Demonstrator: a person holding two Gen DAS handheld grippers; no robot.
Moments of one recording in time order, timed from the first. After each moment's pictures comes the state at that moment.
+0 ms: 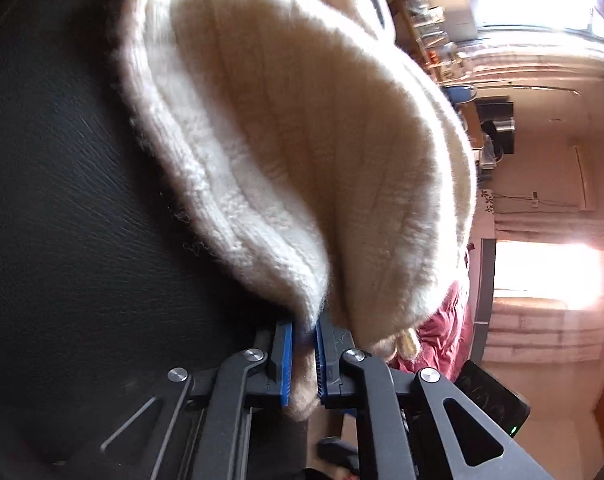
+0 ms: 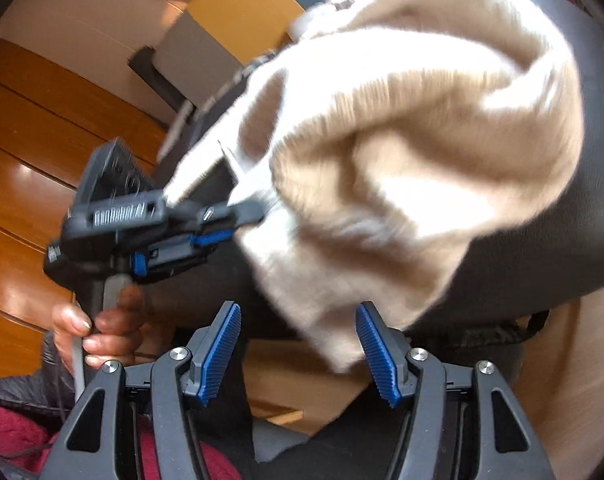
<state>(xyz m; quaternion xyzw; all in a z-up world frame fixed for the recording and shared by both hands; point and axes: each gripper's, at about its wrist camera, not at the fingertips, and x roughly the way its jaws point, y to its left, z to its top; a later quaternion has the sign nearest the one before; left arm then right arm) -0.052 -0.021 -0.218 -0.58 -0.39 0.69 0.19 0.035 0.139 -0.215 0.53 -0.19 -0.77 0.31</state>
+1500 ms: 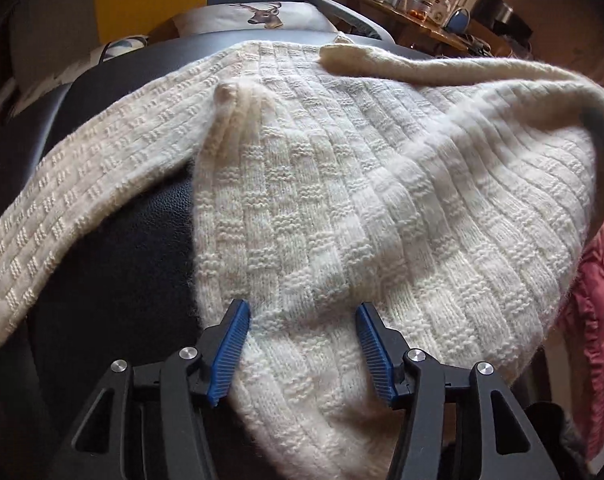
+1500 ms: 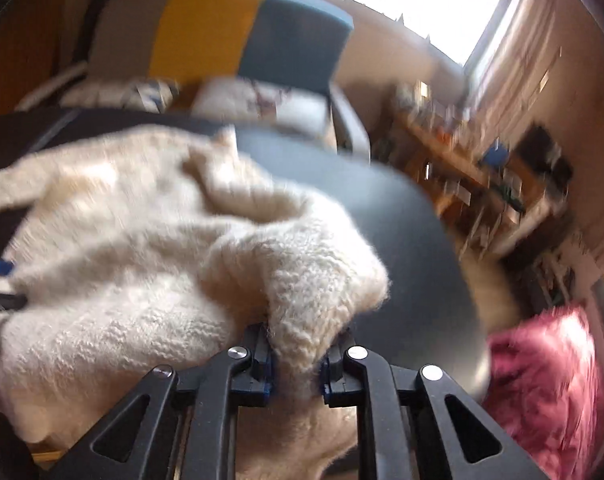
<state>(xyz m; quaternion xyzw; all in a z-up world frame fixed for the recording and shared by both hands) -0.004 -0.101 -0.209 -0.55 -0.04 0.83 0.12 -0.063 0.124 -0.146 0.46 0.17 -0.87 0.04</state>
